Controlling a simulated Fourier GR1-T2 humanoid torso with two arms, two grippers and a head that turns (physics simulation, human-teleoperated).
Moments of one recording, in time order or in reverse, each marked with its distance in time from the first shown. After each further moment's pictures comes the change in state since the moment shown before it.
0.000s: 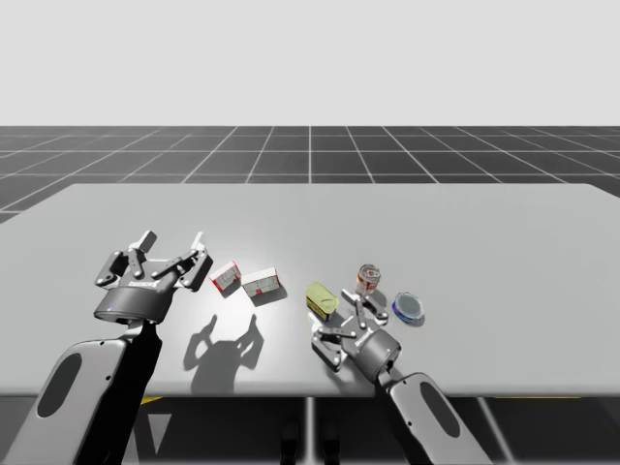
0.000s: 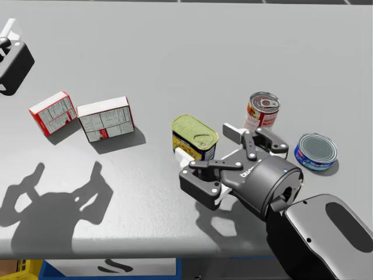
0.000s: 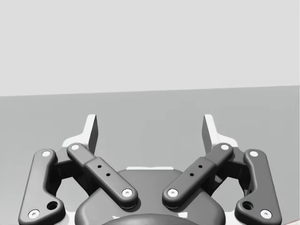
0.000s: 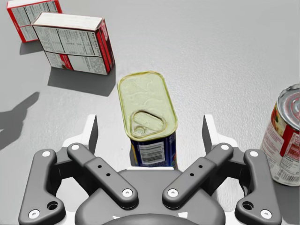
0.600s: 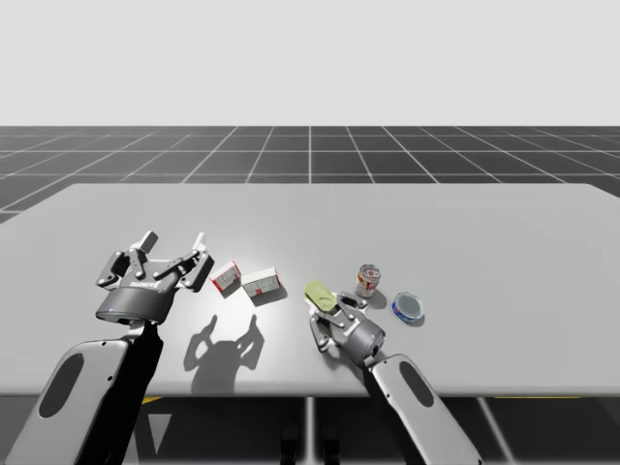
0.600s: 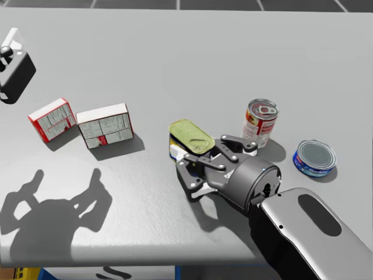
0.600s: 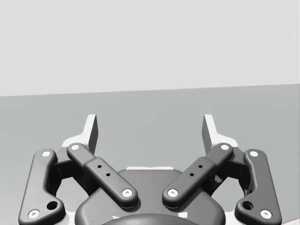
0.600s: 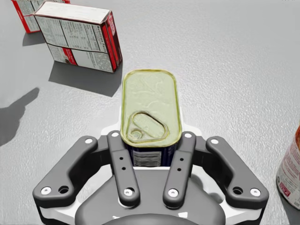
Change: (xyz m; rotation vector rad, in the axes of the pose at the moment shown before) left arm -0.001 -0.002 0.000 0.000 0.002 -0.006; right arm -0.009 -0.005 -0.029 0.064 0.024 0.019
